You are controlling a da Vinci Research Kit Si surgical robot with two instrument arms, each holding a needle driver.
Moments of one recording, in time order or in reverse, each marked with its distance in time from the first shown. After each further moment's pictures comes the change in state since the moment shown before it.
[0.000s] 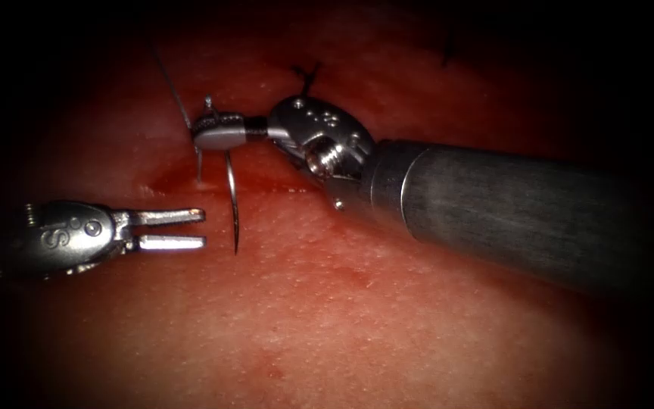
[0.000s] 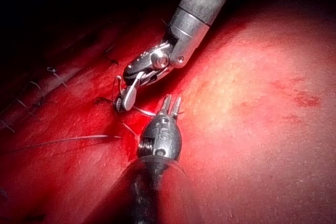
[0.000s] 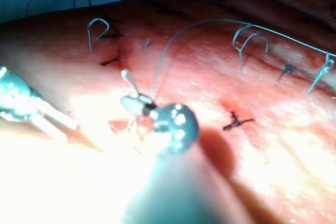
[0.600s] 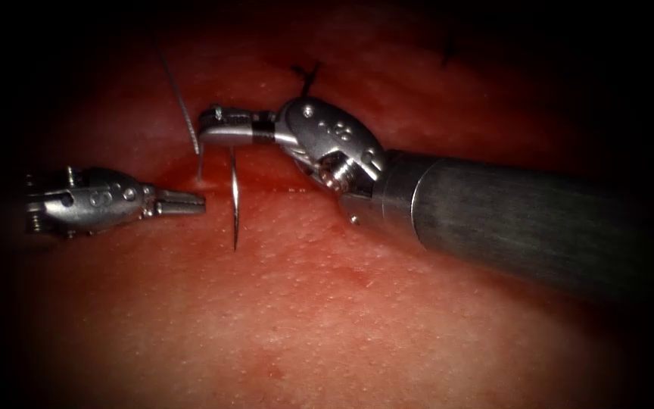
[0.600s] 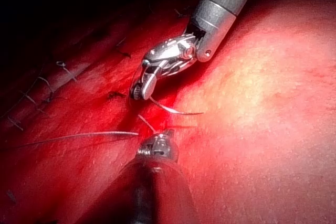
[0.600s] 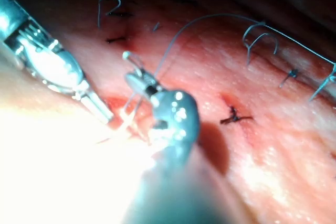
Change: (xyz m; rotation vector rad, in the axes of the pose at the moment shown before) right arm 0.000 0.000 0.000 -0.026 0.069 -0.208; left arm -0.008 -0.005 0.003 0.011 -0.422 0.040
